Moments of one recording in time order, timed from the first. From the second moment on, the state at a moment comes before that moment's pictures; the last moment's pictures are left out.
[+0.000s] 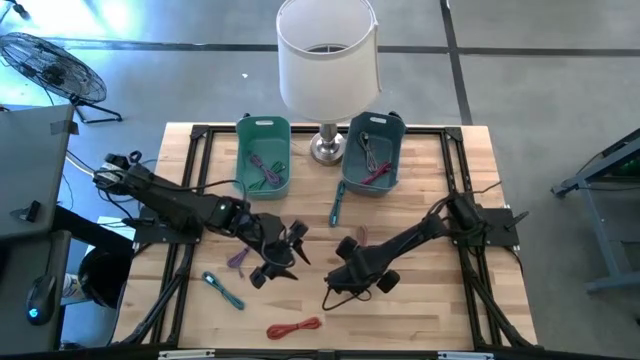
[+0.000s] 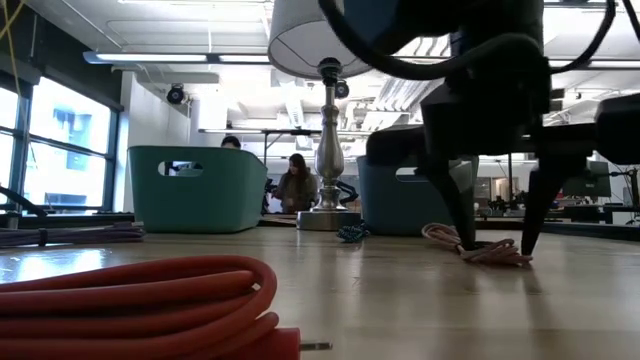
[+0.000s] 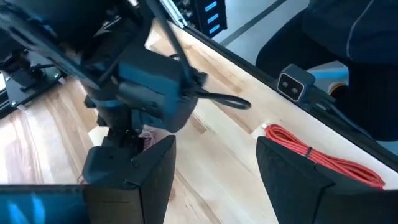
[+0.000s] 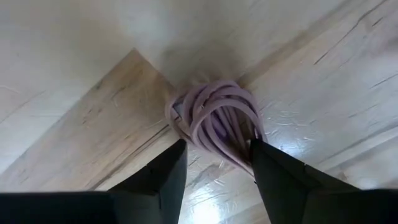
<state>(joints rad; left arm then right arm) -0.34 1.39 1.12 -0.29 0.16 0.37 0.39 2.18 1.49 -1.11 0.17 -0.45</state>
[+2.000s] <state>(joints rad) -0.34 1.58 1.12 0.26 0.28 0.73 0.72 1.65 1.53 -0.45 0.33 -0.34</state>
